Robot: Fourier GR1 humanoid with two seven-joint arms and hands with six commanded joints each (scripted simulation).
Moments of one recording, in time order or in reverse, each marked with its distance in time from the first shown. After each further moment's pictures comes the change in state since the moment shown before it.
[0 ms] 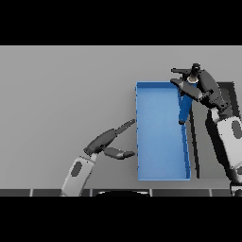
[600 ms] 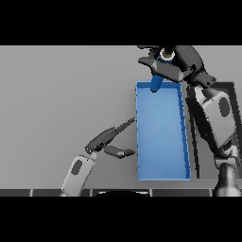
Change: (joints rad) left arm -0.026 -0.002 0.012 0.014 0.005 -0.004 0.005; right arm -0.455 0.132 -0.007 0.059 -0.015 0.073 -0.049
